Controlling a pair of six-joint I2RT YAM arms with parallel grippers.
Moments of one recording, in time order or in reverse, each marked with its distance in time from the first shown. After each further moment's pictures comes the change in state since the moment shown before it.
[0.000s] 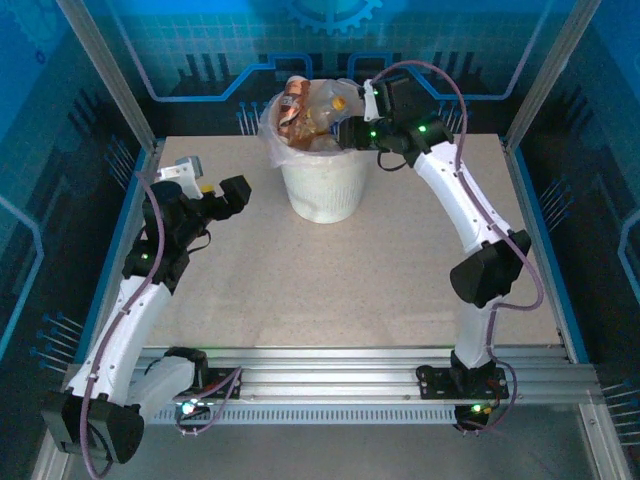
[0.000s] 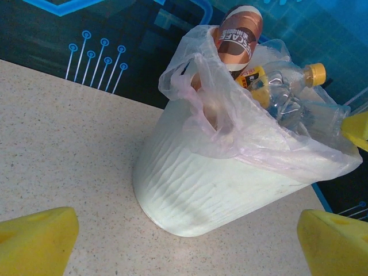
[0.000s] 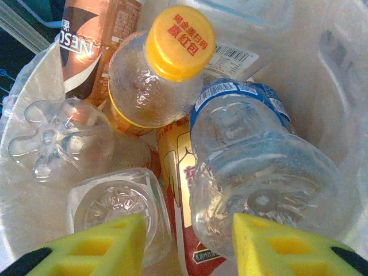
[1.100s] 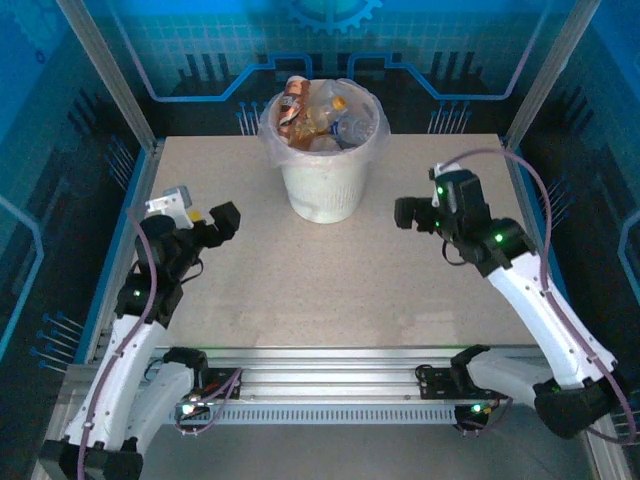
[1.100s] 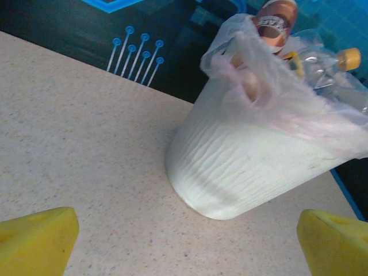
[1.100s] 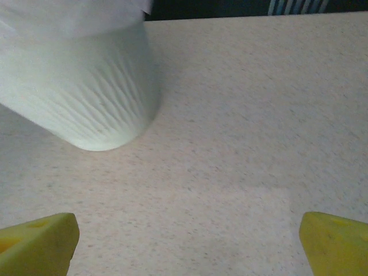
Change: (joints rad) left arm 0.000 -0.260 -0.189 -0.089 -0.121 0.008; right arm -0.005 -0.880 -0.985 0.041 0.361 0.004
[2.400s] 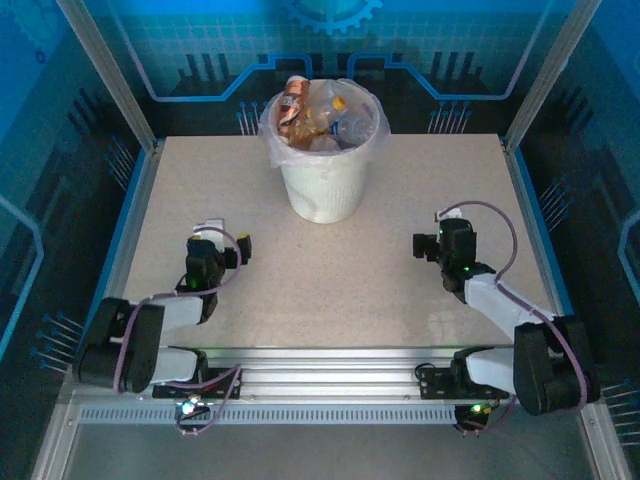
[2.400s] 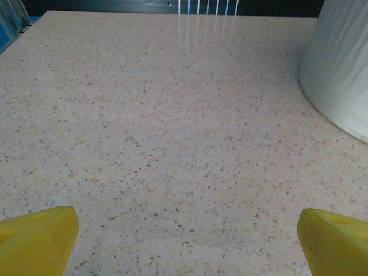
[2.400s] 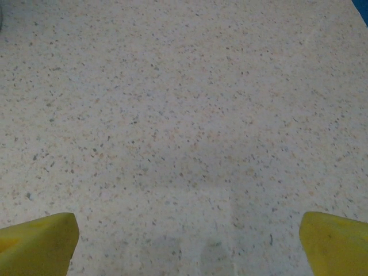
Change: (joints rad) left arm 0.002 0.649 -0.475 1.027 -0.208 0.413; right arm -0.264 0.164 -0.677 0.891 0.005 -0.267
